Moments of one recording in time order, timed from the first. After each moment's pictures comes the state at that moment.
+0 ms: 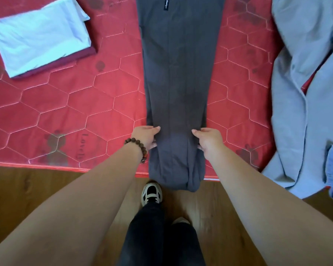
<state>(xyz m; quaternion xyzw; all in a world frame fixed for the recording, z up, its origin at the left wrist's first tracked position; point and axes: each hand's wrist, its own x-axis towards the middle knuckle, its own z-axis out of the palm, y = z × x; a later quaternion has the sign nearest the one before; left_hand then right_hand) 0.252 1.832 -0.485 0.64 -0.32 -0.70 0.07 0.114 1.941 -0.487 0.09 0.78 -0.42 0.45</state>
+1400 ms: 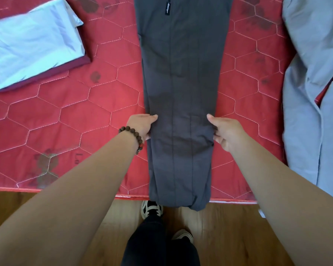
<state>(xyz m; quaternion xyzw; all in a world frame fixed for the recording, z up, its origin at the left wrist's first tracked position) 0.214 1.752 -0.490 0.64 -0.33 -0.69 0.09 0.035 1.892 -0.496 0.11 0.75 -0.46 0.47</state>
